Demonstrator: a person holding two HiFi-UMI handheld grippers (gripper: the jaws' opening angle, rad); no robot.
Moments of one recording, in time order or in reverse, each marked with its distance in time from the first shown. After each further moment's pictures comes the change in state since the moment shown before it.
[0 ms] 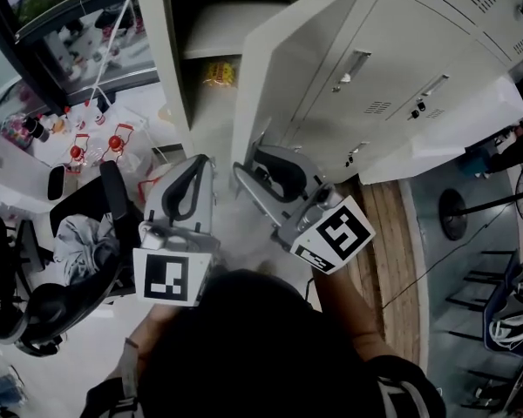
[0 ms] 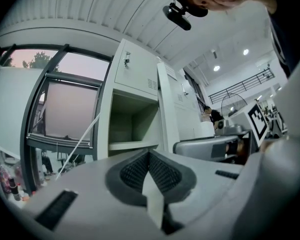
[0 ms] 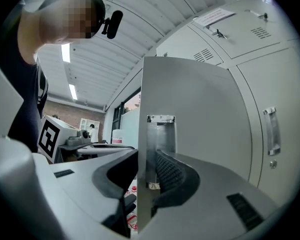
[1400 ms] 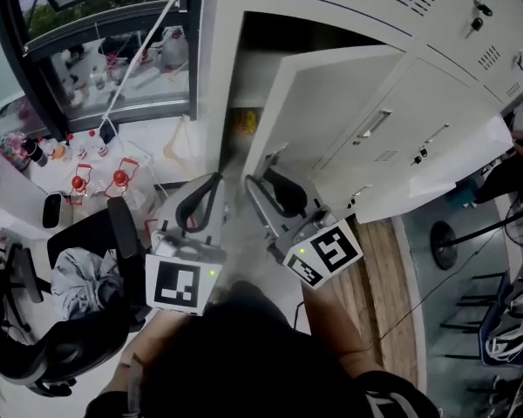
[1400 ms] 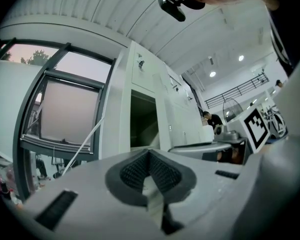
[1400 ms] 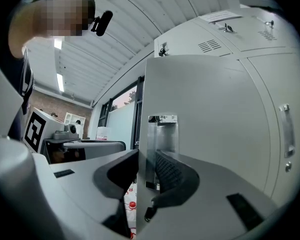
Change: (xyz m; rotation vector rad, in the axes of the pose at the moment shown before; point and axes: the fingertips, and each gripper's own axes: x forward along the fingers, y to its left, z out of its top) left arm 0.017 0.078 0.001 -0.012 -0.069 -0.050; right arm 0.083 -0.019 -0.009 -0.034 -0.010 -0.165
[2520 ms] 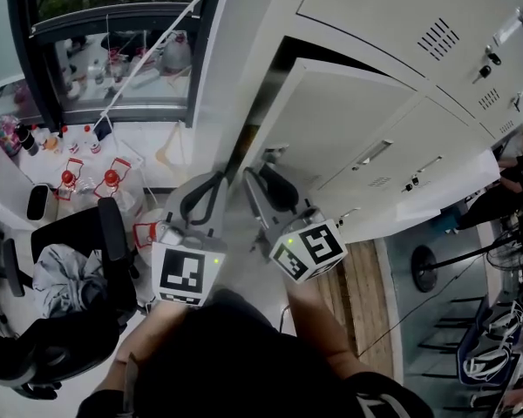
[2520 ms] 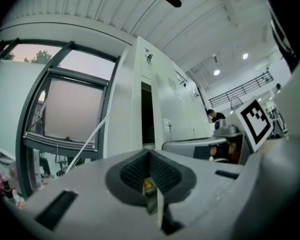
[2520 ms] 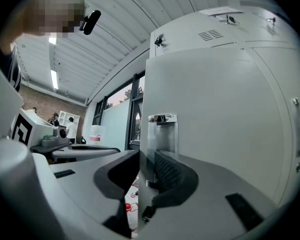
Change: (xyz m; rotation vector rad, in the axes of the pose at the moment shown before) left arm 0.022 0.031 -0.012 0.046 -0.008 0.024; right arm 0.044 -0.017 -0.003 0.009 0.018 -0.056
